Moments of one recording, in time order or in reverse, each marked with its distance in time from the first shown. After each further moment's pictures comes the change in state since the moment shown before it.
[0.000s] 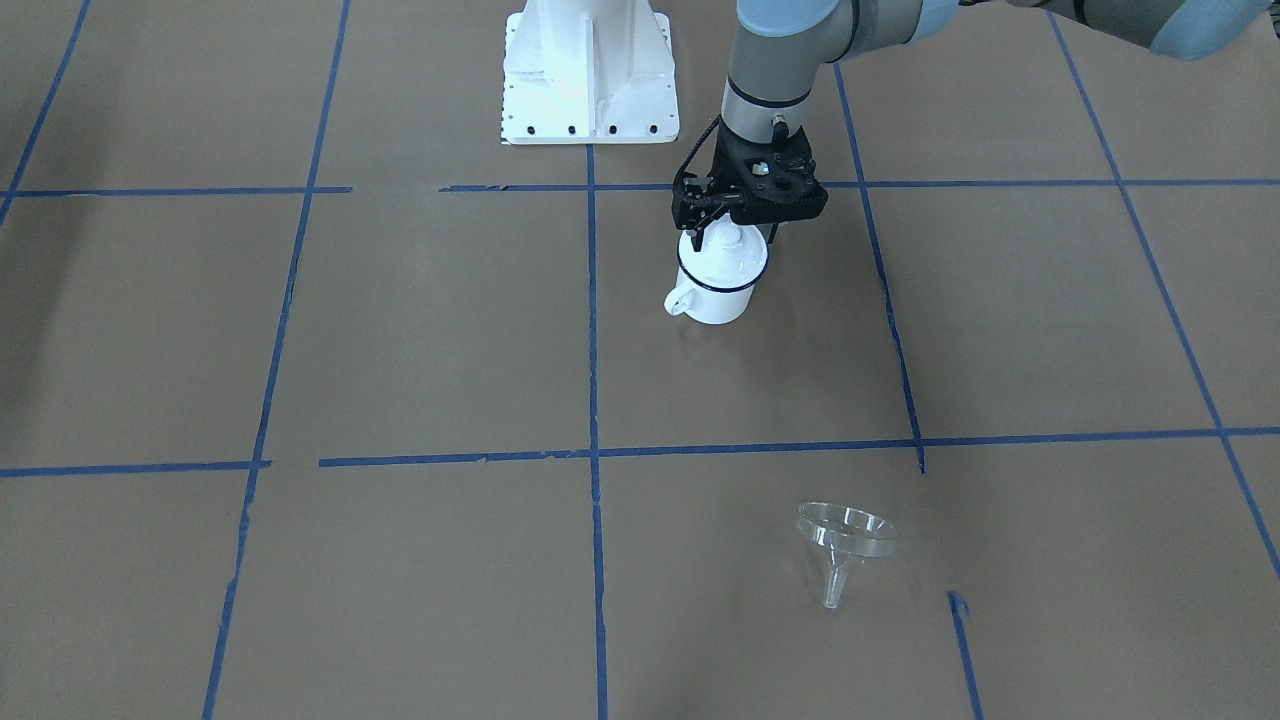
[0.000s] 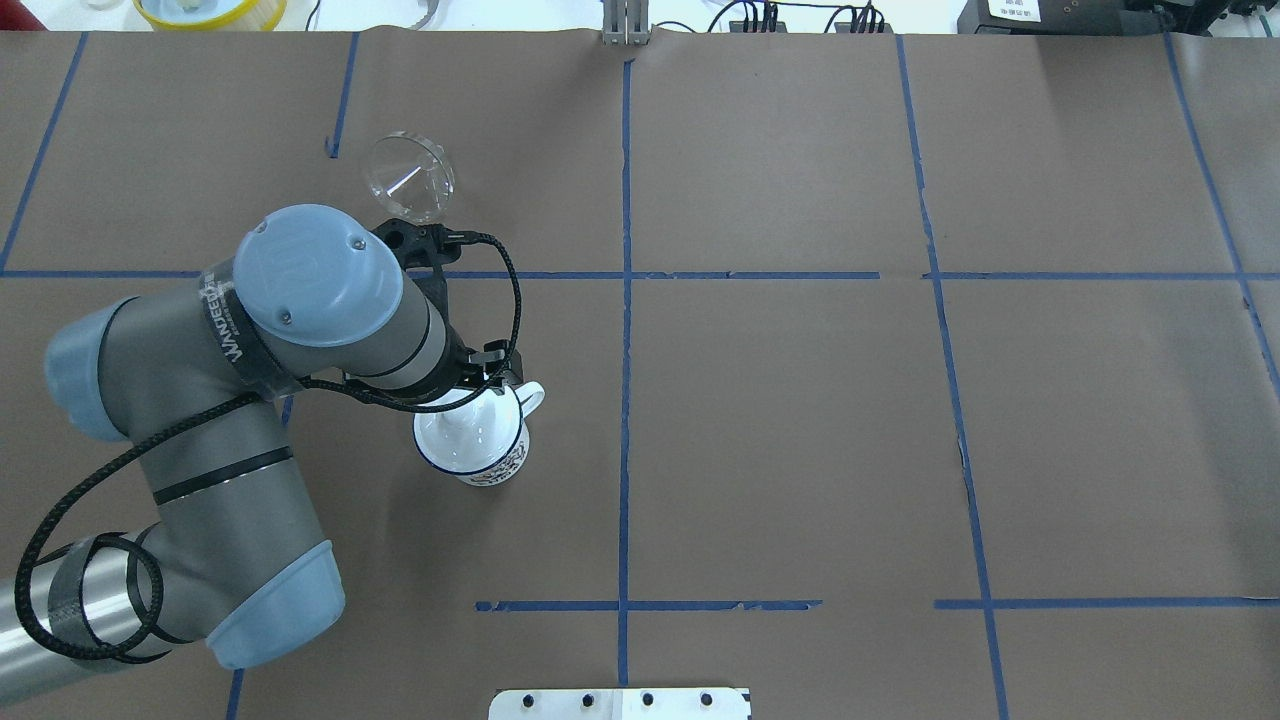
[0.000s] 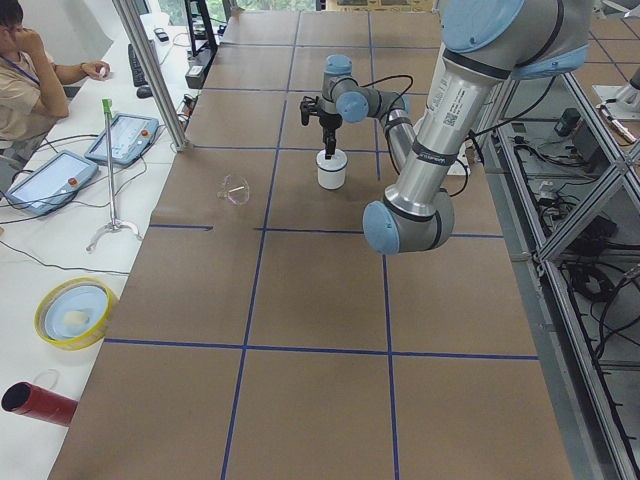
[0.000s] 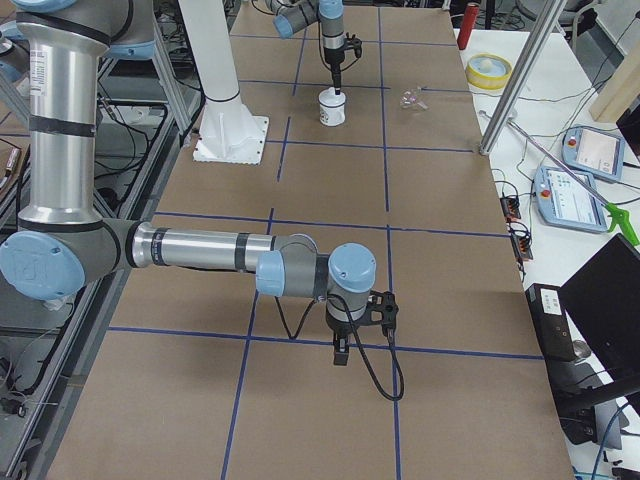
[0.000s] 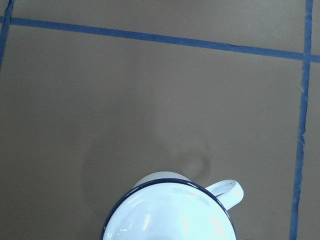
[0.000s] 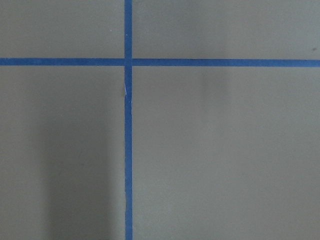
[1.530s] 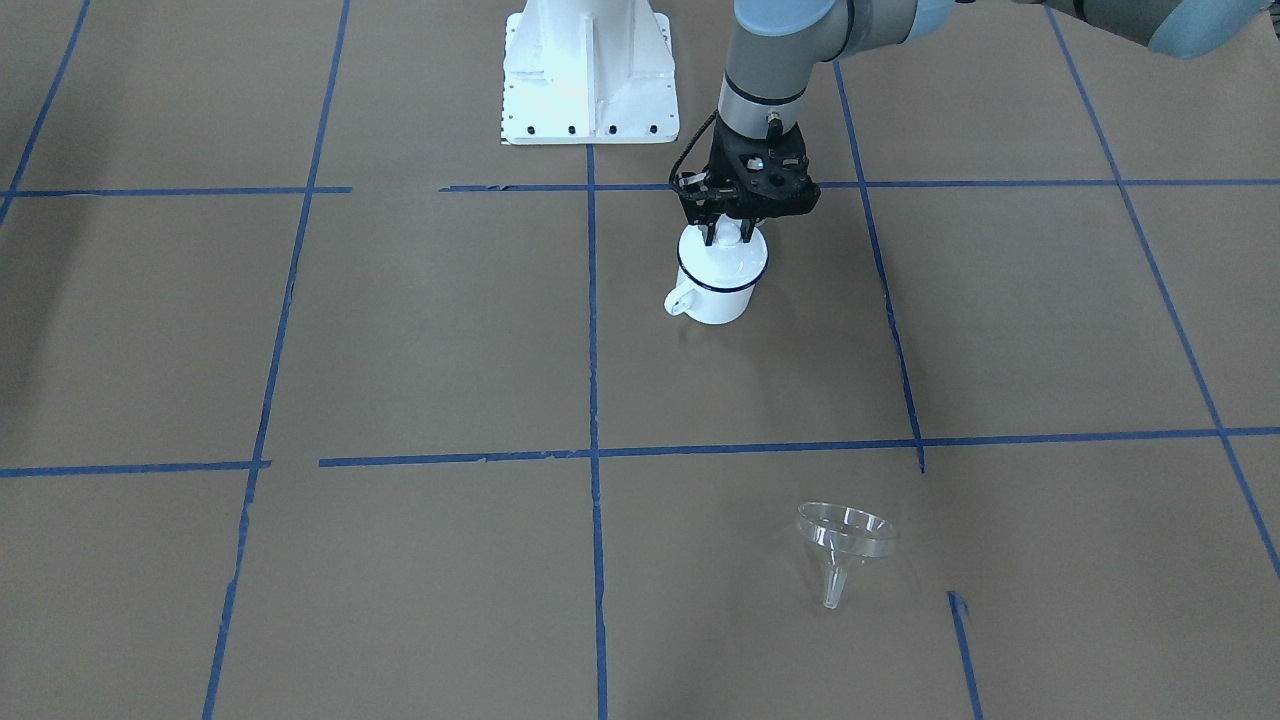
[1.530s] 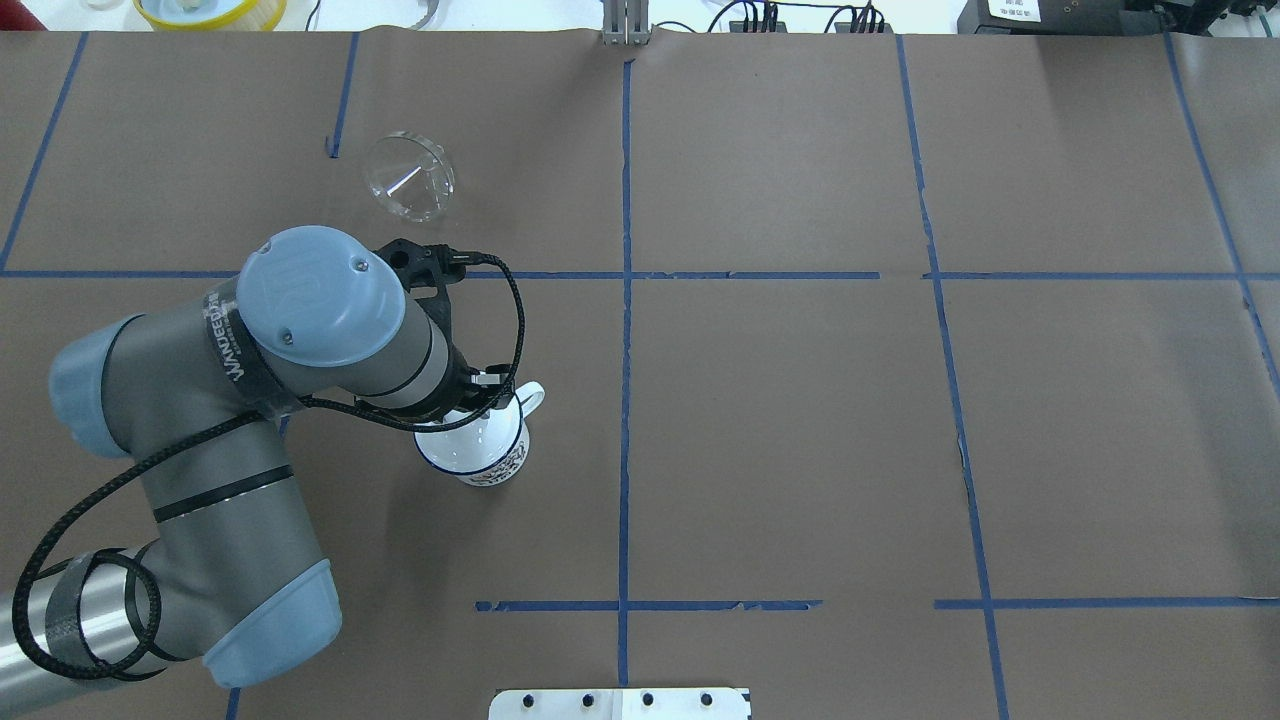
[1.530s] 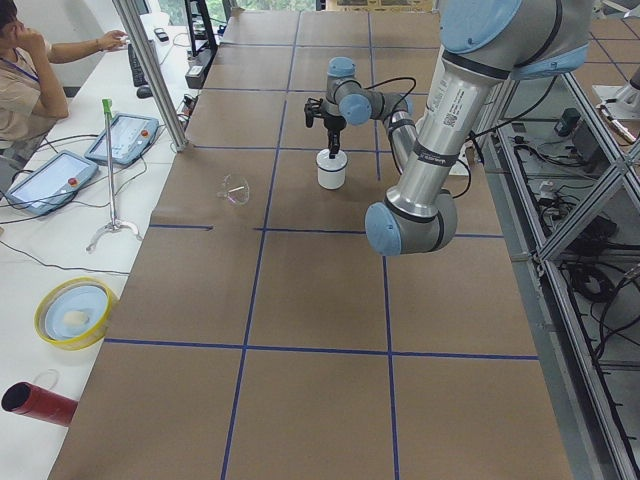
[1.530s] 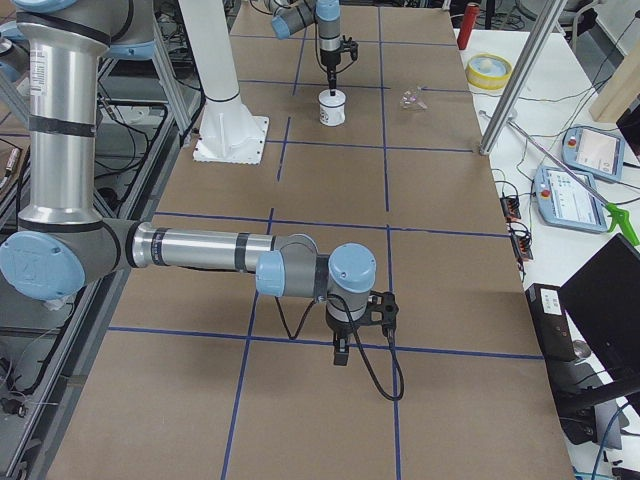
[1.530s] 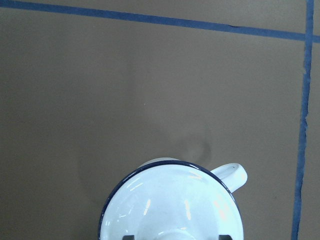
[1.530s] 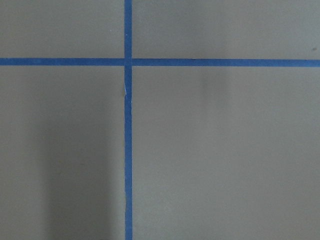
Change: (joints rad) left arm 0.022 0.011 -0.009 -0.005 -0.011 0.000; right arm 0.000 0.000 0.000 0.000 0.000 0.000
